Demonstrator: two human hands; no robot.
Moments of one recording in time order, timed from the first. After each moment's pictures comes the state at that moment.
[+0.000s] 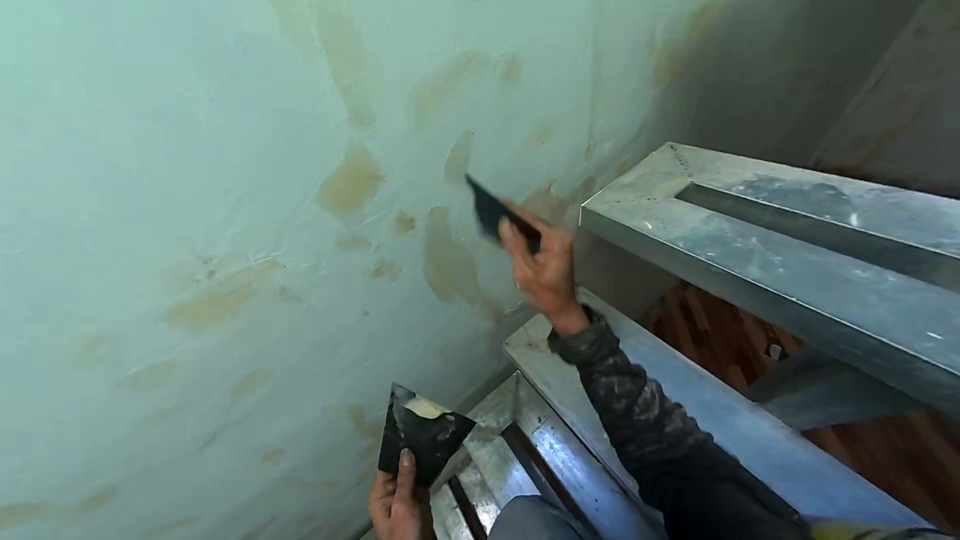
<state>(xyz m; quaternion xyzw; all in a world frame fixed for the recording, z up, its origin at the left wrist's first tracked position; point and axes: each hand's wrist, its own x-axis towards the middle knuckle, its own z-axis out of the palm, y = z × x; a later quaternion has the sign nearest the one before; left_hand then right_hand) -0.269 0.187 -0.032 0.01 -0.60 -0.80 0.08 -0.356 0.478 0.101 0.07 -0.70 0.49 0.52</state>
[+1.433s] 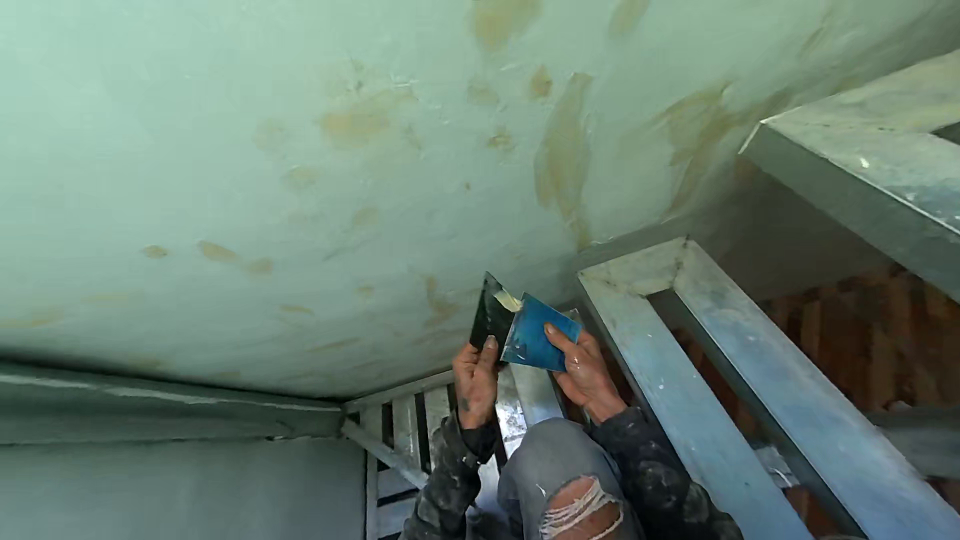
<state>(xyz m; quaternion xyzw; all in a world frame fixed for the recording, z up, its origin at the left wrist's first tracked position) -0.247 0.202 -0.043 0.01 -0.60 -0.80 0.04 -0.246 0.354 -0.053 -0.21 -0.39 0.90 0.01</state>
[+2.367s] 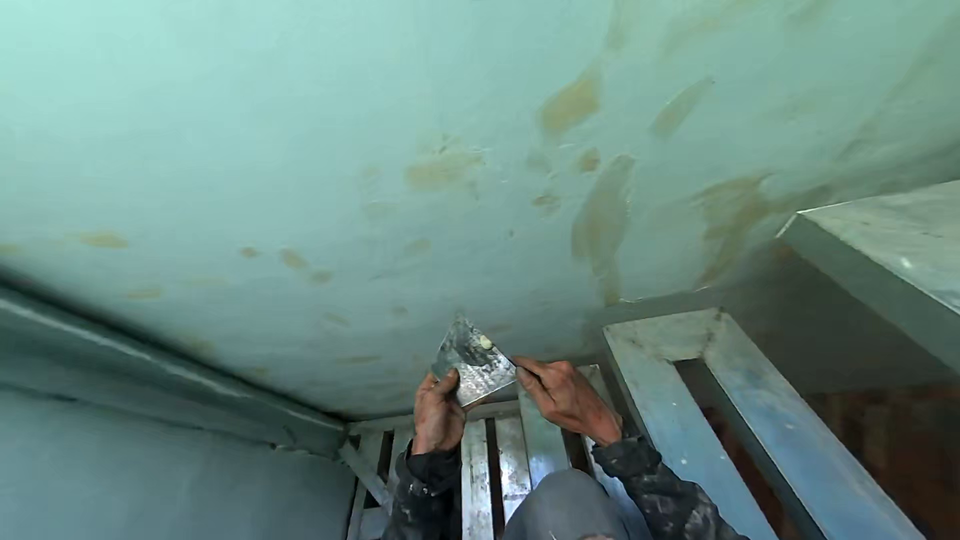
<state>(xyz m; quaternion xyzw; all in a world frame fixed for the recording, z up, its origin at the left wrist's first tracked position) -0.254 0.150 0.010 0.24 -0.47 -0.85 0.06 -0.287 0.353 -0.042 0.32 -0.82 0.44 0.16</state>
